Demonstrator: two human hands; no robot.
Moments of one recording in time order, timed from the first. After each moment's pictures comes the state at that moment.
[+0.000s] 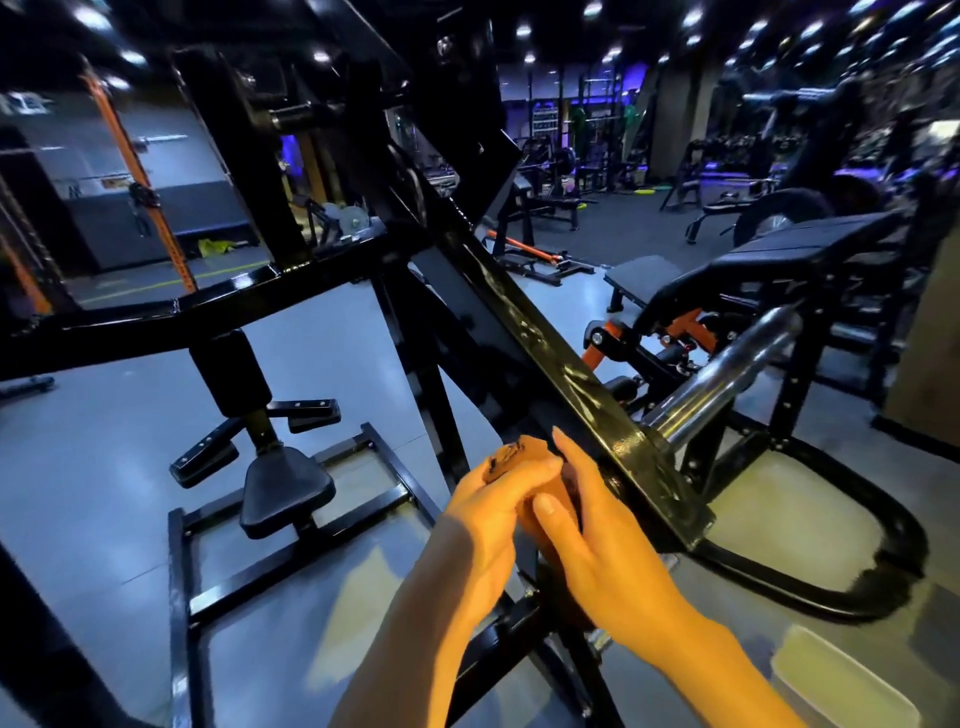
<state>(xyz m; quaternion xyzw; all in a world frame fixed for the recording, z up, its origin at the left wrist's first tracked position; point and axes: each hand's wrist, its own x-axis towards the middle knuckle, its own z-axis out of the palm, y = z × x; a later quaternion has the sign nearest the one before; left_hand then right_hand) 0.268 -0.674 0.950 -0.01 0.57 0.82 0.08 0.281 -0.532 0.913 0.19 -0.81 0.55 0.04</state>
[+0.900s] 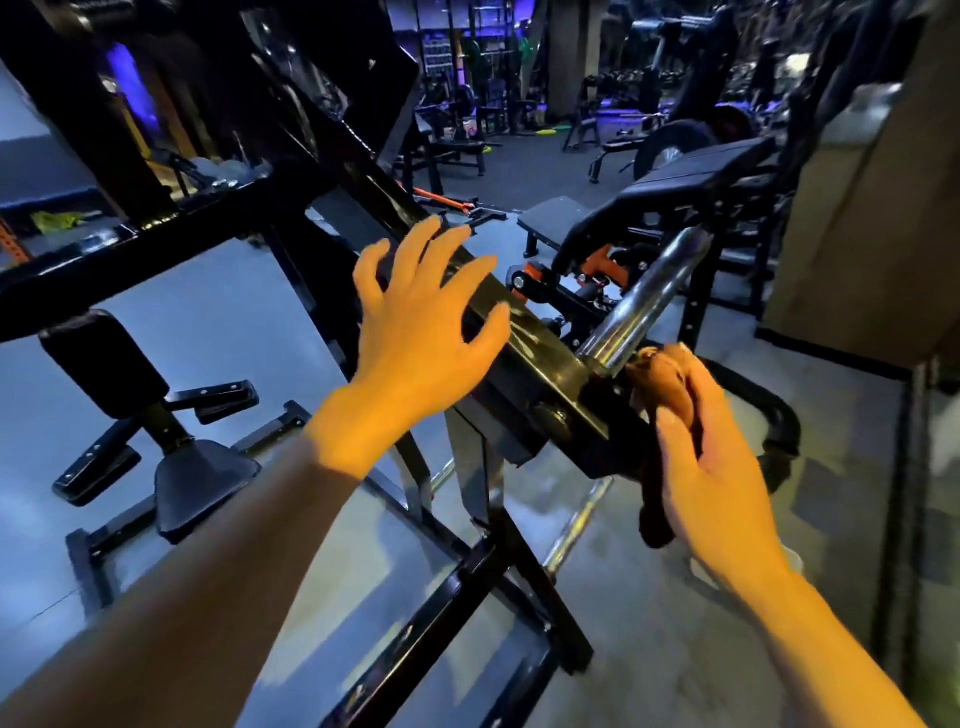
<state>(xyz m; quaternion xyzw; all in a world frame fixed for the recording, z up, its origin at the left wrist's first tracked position) 0.175 -0.689 0.998 0.26 0.89 0.11 -0.35 0.309 -0.462 0.913 -0.04 -0.81 0.52 0.26</state>
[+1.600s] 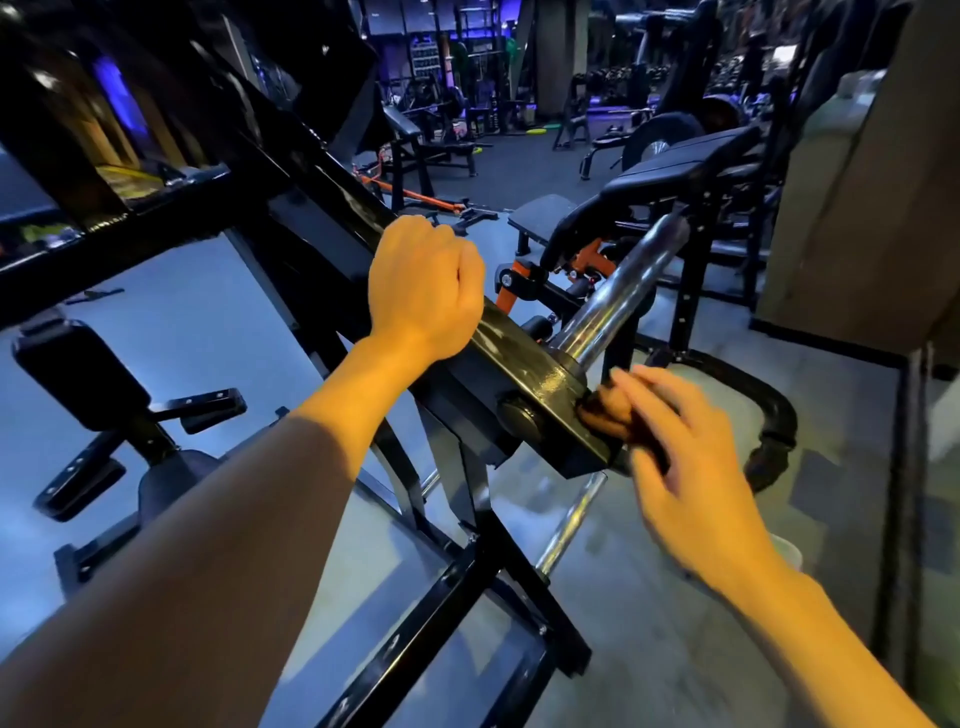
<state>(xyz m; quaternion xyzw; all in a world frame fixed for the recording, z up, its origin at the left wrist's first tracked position) 0.111 -0.639 0.993 0.27 0.85 0.17 -0.42 0.296 -0.427 0.872 0.03 -0.89 0.33 0.31</state>
